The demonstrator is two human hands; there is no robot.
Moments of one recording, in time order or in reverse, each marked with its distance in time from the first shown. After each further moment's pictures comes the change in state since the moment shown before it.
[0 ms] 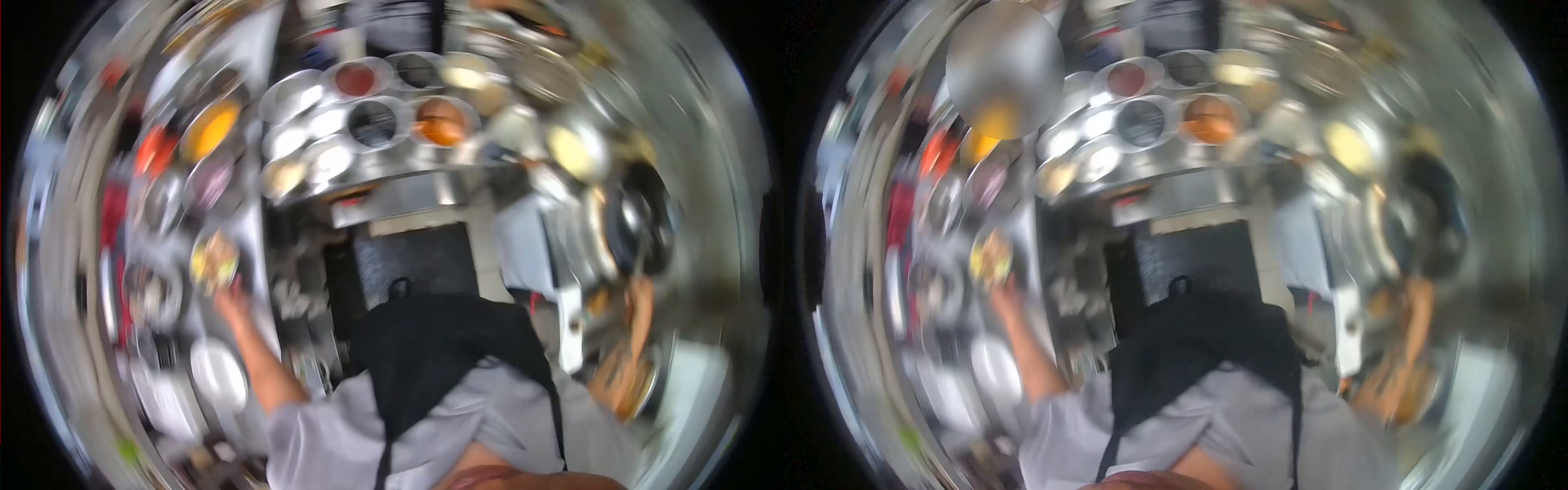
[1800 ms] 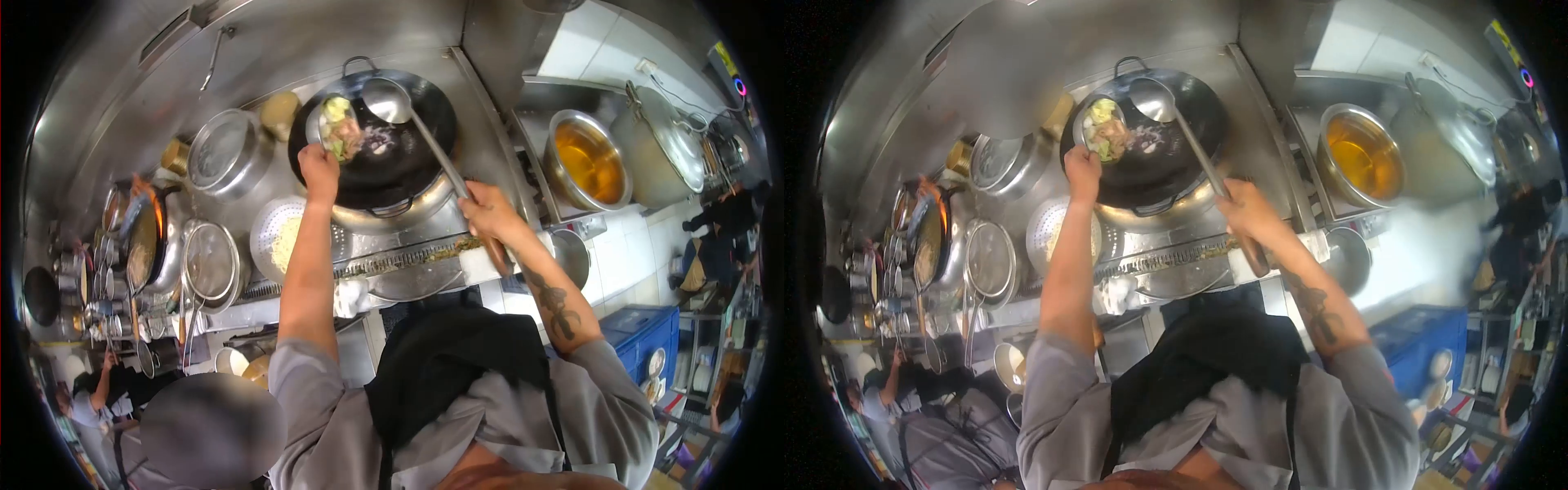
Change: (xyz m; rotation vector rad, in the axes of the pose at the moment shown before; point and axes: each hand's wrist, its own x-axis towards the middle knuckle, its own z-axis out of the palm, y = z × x) left_hand -0.589 -0.019 1.005 0.037 -1.894 0.832; right_hand -0.063 -0.096 0.008 0.757 0.433 0.266
